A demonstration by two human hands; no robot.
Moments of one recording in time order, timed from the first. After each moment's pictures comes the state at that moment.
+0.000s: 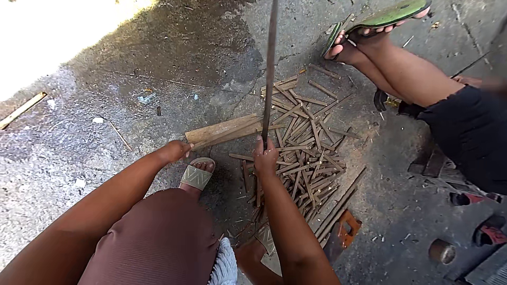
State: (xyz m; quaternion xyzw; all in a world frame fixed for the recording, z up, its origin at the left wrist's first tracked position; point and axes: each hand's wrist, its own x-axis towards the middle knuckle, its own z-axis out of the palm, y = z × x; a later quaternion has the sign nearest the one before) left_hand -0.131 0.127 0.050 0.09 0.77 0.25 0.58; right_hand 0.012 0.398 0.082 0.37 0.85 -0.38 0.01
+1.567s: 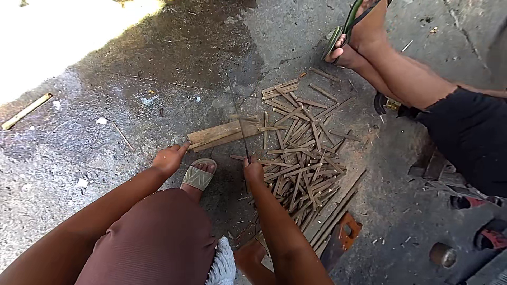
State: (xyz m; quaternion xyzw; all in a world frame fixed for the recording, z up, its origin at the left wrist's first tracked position) left_hand -0.090 0.103 0.038 0.27 0.90 0.07 0.34; right_hand 0.035 0.377 0.039 0.41 0.82 -0.25 0.30
